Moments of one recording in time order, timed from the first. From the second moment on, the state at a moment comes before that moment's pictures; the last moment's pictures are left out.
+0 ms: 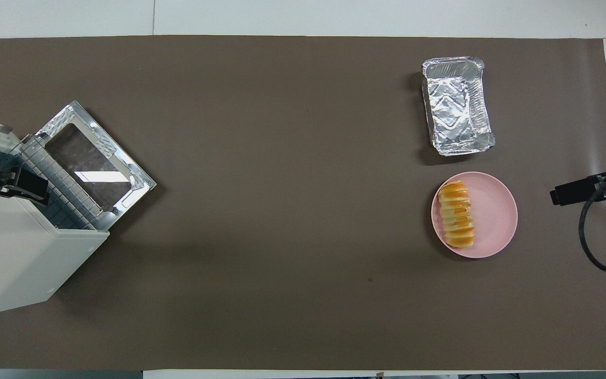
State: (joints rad) left arm -0.14 -0.01 0.11 -1.69 0.05 1.47 0.06; right arm 0.02 -0.12 -0.05 -1.74 0.00 1.56 -0.19
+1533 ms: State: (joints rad) left arm -0.14 -0.01 0.11 -1.69 0.05 1.47 0.06; right arm -0.01 -0.08 -0.05 -1.68 0.00 1.53 -0.19
